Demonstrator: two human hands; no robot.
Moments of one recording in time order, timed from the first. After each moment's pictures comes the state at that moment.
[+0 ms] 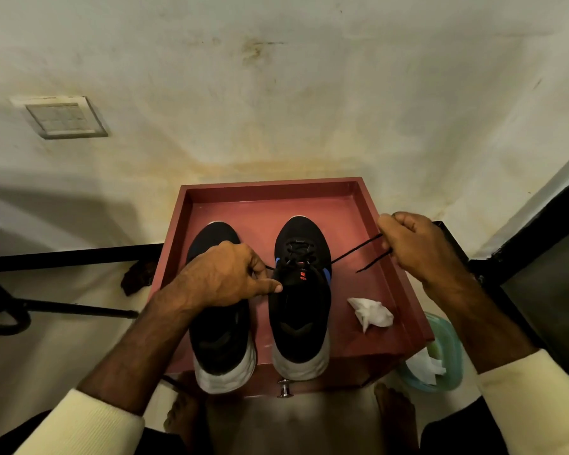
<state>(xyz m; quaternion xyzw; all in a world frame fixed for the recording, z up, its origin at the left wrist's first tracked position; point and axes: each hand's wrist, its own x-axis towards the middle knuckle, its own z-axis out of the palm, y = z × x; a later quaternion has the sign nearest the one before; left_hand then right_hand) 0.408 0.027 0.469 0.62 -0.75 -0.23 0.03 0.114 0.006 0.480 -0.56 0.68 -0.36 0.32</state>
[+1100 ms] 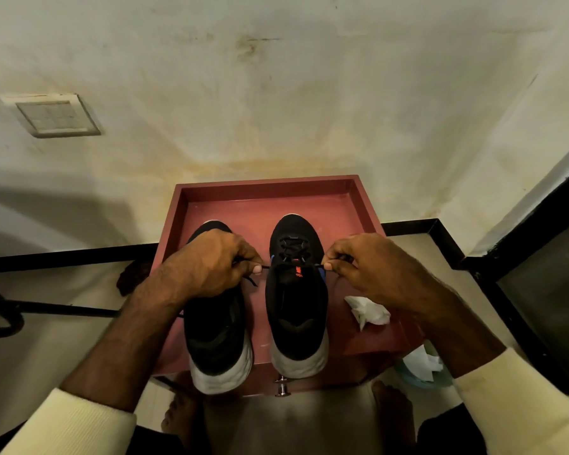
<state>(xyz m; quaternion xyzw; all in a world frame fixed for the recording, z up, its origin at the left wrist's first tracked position) 0.427 0.013 0.469 0.54 -0.82 -0.18 0.08 0.136 0.007 0.456 -0.83 0.51 -0.15 0.18</state>
